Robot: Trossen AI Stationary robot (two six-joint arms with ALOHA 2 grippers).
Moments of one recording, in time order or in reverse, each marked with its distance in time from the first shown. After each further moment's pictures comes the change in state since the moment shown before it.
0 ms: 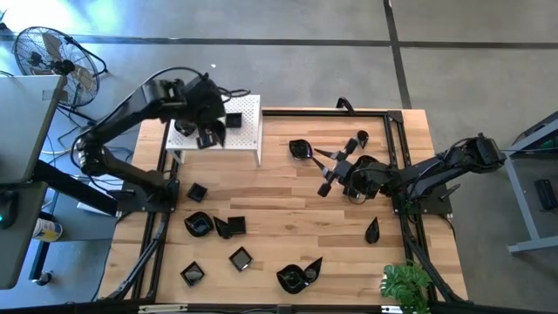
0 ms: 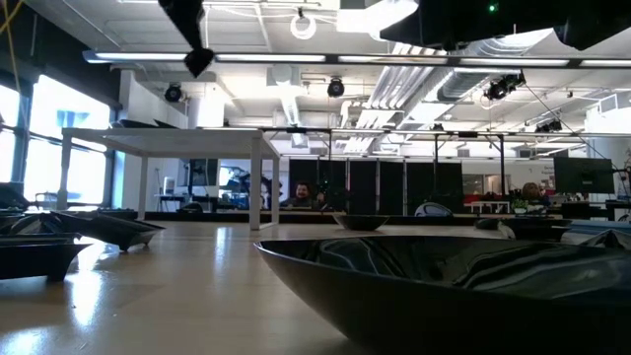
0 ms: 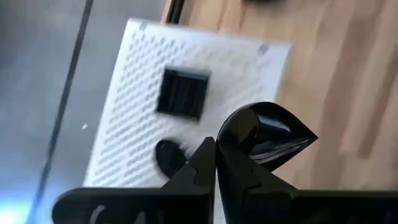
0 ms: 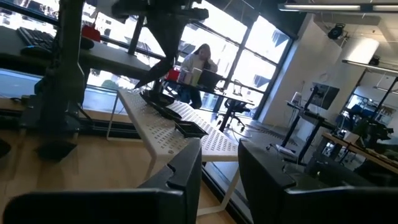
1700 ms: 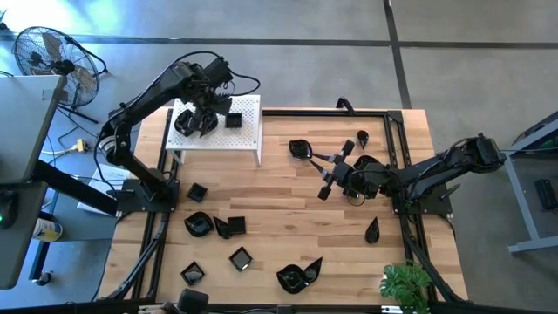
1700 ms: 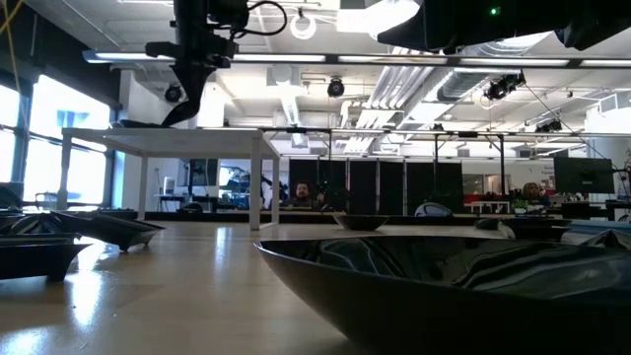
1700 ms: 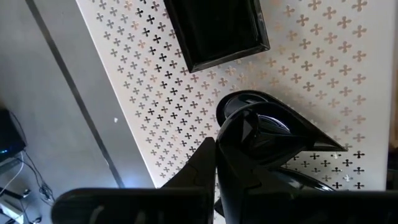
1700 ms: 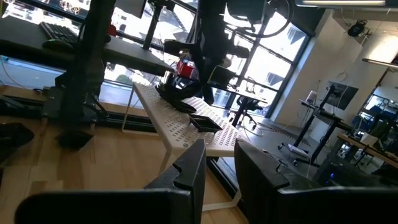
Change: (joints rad) left arm 0.262 0.207 -0.001 -0.011 -0.013 0.721; right arm -0.001 0.000 0.000 -0.053 -0.051 0.023
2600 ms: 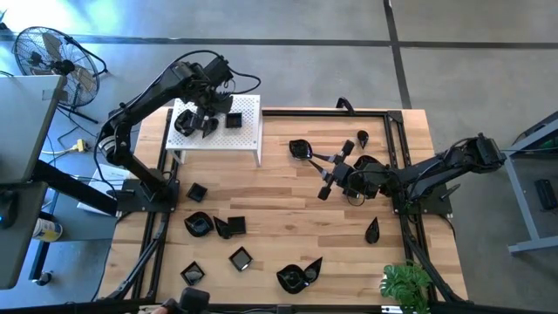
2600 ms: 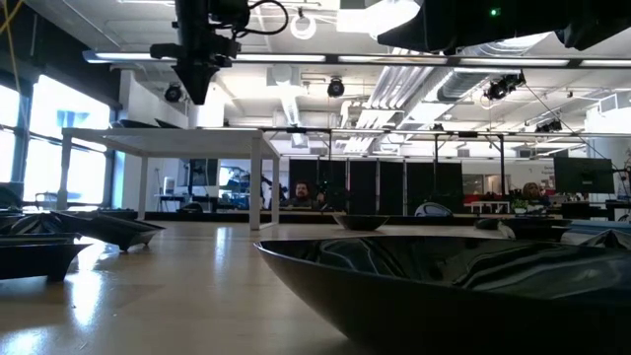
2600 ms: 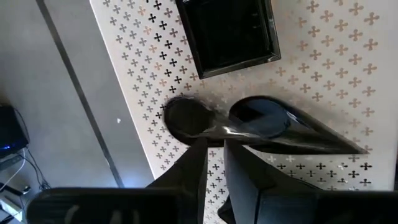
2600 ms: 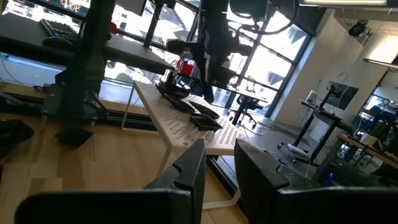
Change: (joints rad) left arm 0.000 0.000 0.000 0.031 0.002 -0.023; right arm 0.000 0.000 0.000 -0.008 0.000 -0.003
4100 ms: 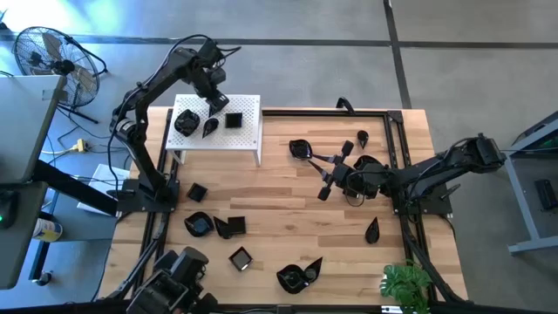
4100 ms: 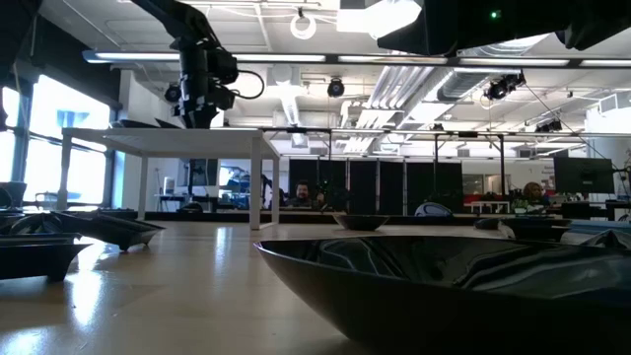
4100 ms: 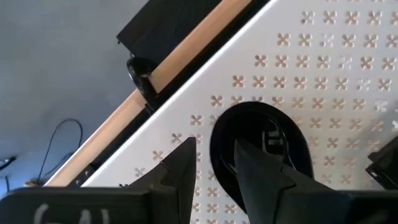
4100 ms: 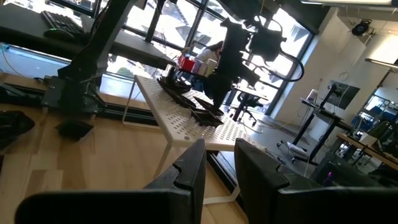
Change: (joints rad) left arm 0.315 0.208 -0.001 0.158 0.233 -0.752; right arm 0.000 0.000 0.000 -0.023 0.000 -0.007
